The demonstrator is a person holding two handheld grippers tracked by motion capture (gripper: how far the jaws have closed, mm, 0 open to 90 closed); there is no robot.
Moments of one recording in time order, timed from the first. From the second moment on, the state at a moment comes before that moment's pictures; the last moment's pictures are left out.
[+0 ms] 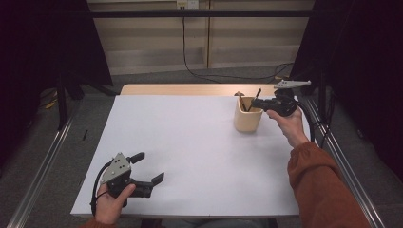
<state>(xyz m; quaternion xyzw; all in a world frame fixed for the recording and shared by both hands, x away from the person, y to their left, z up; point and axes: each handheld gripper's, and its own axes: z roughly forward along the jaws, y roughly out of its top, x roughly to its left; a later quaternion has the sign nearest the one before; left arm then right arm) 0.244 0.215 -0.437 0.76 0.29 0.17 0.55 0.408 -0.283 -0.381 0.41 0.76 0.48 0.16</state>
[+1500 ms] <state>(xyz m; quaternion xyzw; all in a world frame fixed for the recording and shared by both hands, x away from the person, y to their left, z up) 0.248 0.220 -0.437 0.76 0.30 0.17 0.55 0.394 -0.288 -0.386 0.41 0.72 0.53 0.18</state>
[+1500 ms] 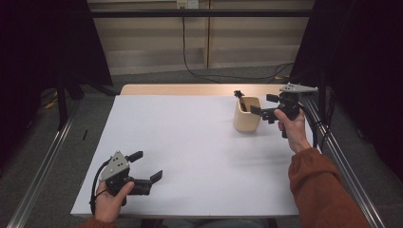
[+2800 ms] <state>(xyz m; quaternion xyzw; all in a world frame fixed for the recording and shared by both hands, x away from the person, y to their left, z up) 0.245 0.226 -0.435 0.75 0.31 0.18 0.56 0.329 -0.294 -0.400 0.41 0.71 0.53 0.21</state>
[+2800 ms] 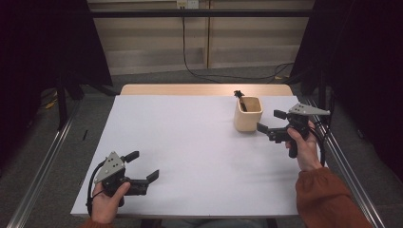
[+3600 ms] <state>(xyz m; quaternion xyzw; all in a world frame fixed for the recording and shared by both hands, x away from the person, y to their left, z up) 0.243 0.228 -0.434 0.74 0.32 0.18 0.56 0.284 -0.294 -0.411 0.41 0.72 0.53 0.19</state>
